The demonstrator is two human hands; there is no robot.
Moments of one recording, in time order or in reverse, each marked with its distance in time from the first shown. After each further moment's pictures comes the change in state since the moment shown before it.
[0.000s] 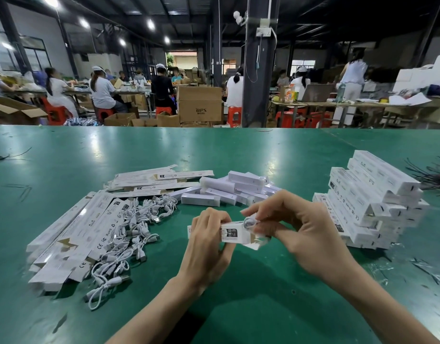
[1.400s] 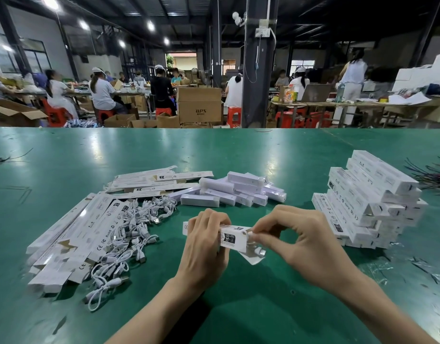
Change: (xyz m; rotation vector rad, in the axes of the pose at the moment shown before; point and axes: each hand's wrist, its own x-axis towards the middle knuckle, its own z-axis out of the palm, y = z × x) left_hand 0.001 -0.004 -0.001 0.099 0.011 0.077; right_hand -0.009 0.010 -0.007 -0.355 -0.031 -0.073
